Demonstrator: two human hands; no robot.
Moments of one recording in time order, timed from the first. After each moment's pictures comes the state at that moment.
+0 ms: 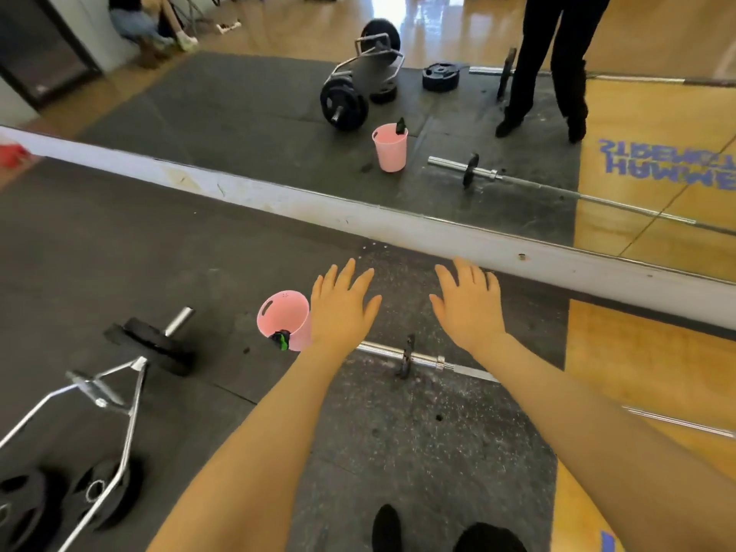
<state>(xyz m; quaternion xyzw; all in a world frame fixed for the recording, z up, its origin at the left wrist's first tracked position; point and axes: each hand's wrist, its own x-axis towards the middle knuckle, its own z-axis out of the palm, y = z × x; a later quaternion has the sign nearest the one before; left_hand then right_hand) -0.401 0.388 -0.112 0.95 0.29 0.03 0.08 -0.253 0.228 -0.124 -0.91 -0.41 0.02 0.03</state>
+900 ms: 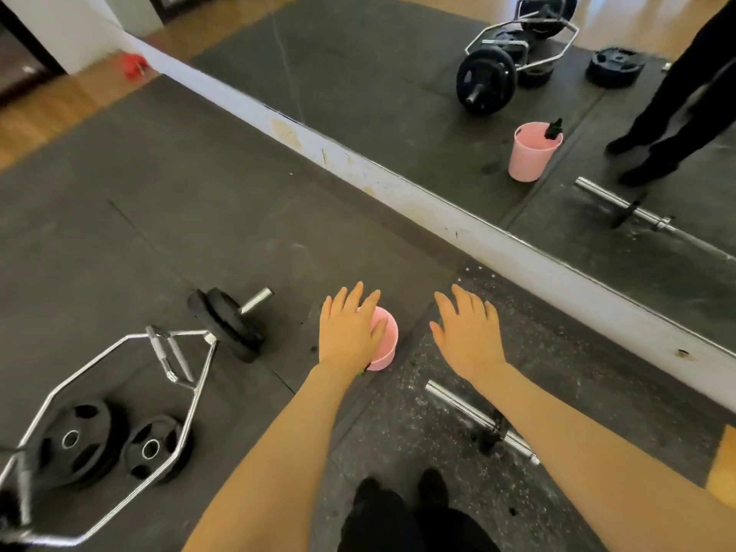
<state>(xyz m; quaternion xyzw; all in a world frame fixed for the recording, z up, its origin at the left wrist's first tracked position) -0.457 0.718 -0.180 0.88 0.46 -0.05 0.08 -0.283 0.610 -0.185 -0.84 -0.54 0.10 -0.03</state>
